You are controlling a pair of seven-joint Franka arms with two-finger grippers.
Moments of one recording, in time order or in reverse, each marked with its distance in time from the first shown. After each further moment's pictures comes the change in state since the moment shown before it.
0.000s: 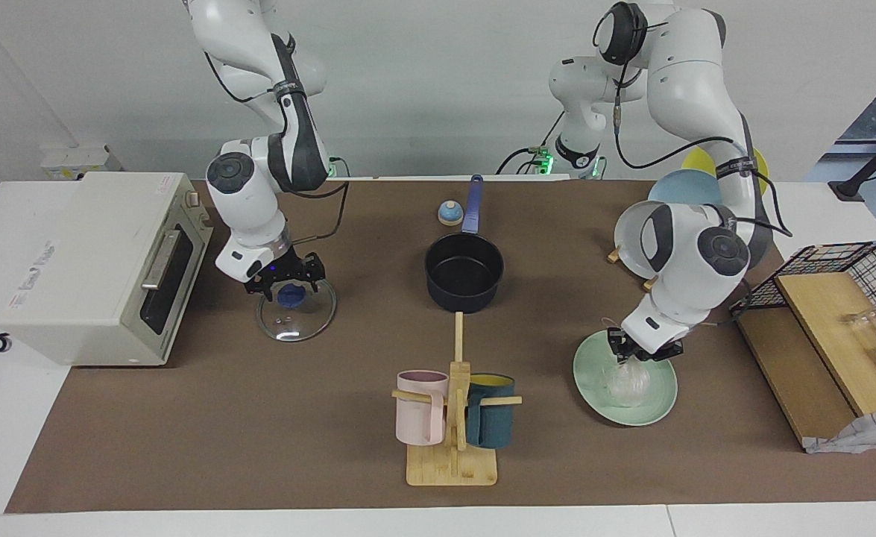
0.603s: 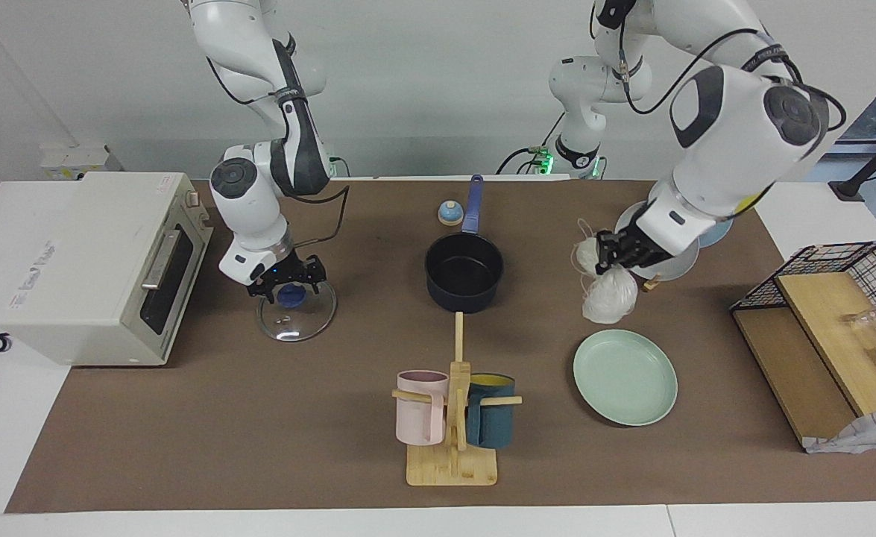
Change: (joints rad) left arm -0.065 -0.252 -0.039 0.130 -0.201 -0.449 -0.306; right arm -0.004 0.011 0.000 -0.025 0.000 0.041 -0.019
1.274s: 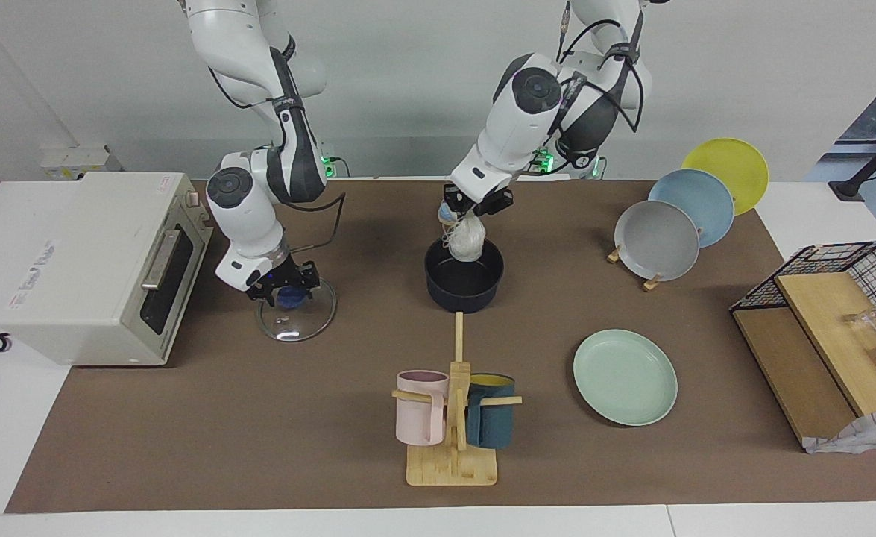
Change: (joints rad) left arm -0.391 -0.170 -0.015 -0.563 -0.042 0.417 -0.322; right arm -0.016 0.025 0.000 -0.007 0.000 0.006 -0.003
